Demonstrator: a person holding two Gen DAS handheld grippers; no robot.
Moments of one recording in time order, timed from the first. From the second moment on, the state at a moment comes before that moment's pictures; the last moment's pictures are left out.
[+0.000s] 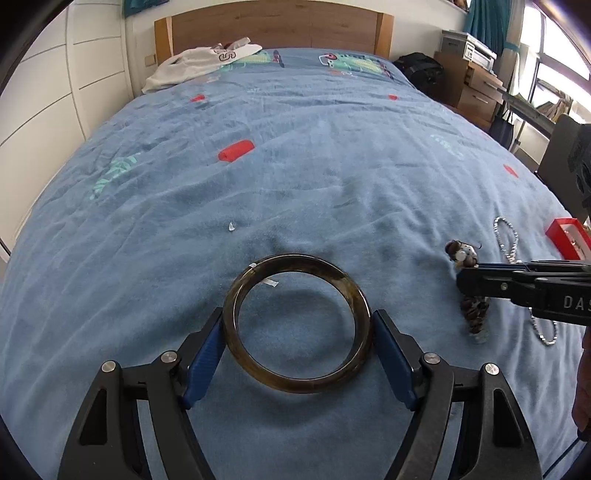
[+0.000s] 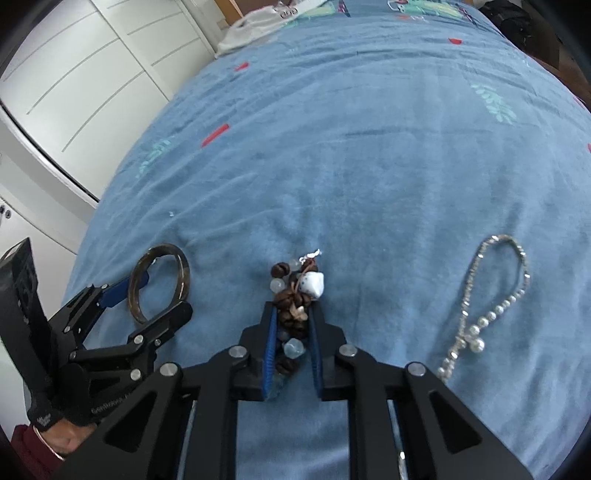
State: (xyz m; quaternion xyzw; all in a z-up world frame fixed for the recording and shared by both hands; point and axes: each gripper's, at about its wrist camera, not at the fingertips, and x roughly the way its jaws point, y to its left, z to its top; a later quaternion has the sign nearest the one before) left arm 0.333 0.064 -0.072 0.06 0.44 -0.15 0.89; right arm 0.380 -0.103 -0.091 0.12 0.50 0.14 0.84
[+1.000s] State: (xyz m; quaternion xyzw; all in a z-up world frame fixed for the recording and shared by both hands) left arm 0.219 -0.188 0.049 0.08 0.37 -0.31 0.87; right arm 0.195 -0.375 0.047 0.10 0.42 0.03 0.90
